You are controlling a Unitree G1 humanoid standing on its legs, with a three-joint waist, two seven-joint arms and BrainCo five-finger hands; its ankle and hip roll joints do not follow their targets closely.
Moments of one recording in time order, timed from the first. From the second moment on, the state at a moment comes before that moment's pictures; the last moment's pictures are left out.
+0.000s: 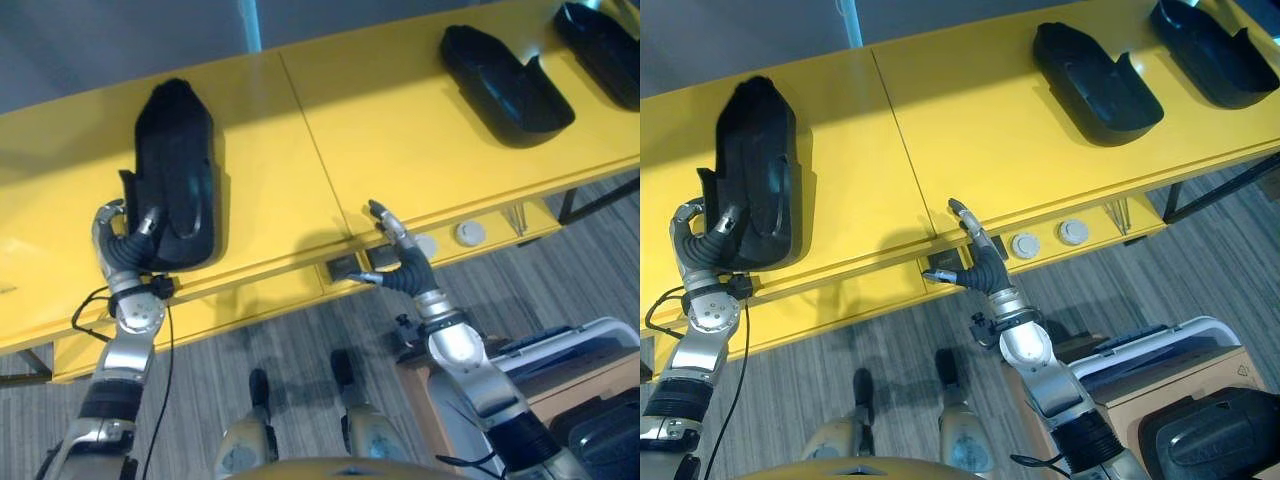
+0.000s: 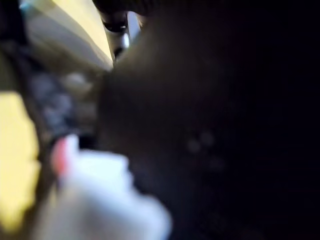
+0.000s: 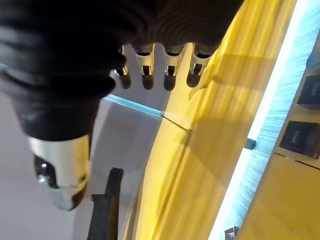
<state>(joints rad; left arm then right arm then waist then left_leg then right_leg) -0.20 0.43 0.04 0.29 0.06 -0.15 0.63 -0.06 -0.48 0.31 -0.17 0.01 -0.28 -0.18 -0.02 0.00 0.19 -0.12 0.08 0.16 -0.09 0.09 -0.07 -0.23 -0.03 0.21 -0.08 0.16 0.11</state>
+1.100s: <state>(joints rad) -0.16 0.37 0.04 -0.12 -0.14 -0.28 0.58 -0.26 -0.53 0.47 -0.18 0.09 -0.26 -0.09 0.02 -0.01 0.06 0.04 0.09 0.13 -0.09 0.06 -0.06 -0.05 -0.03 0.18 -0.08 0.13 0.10</state>
